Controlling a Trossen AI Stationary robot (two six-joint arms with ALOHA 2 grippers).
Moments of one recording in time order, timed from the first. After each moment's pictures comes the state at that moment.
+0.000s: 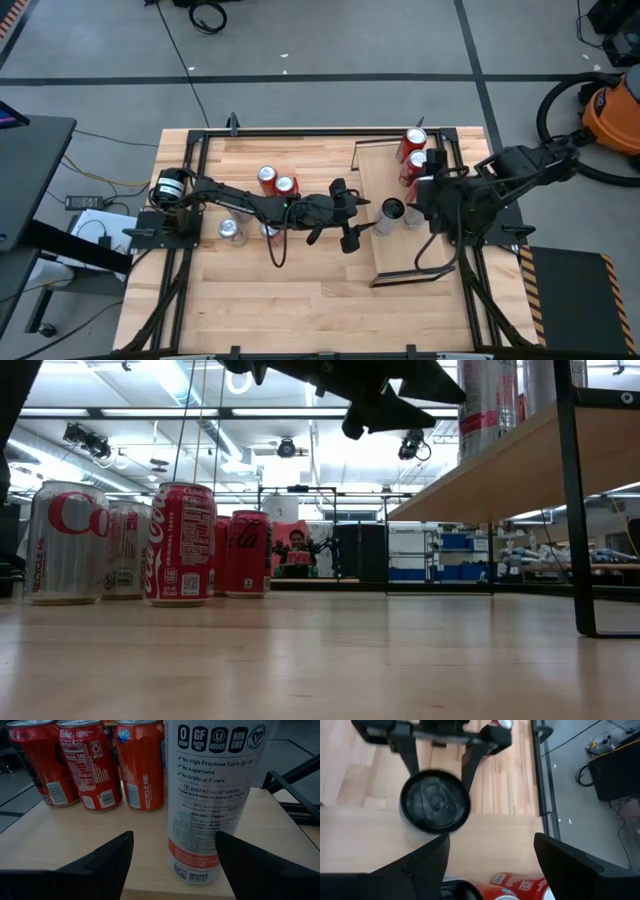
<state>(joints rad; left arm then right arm) -0.11 1.88 1.35 0.30 -0.31 -0.04 0.44 1.19 1.58 -1.41 0.57 0.12</state>
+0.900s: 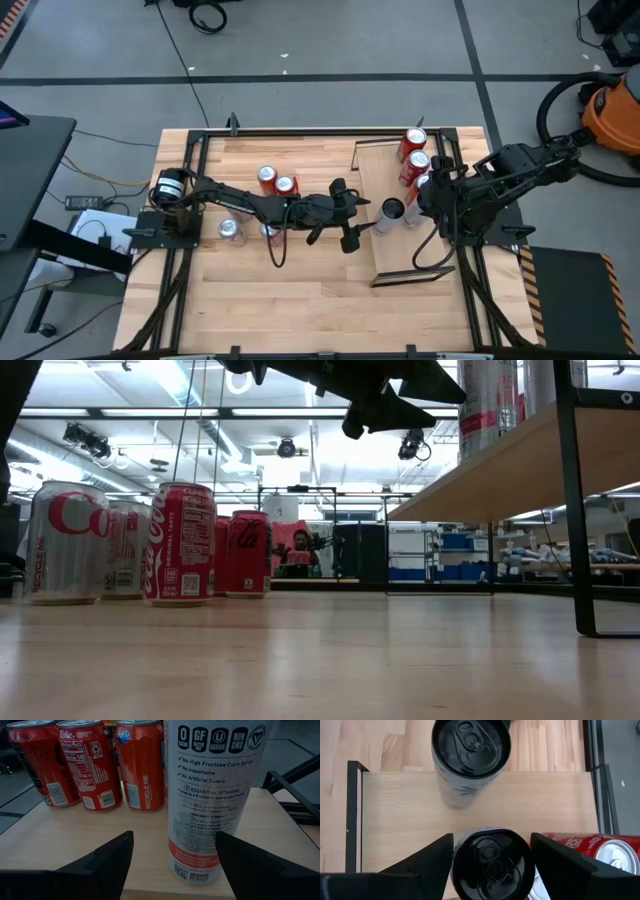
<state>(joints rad) -0.11 1.88 1.35 0.30 -0.31 -0.03 0.42 1.19 1.59 -1.56 0.35 0.29</state>
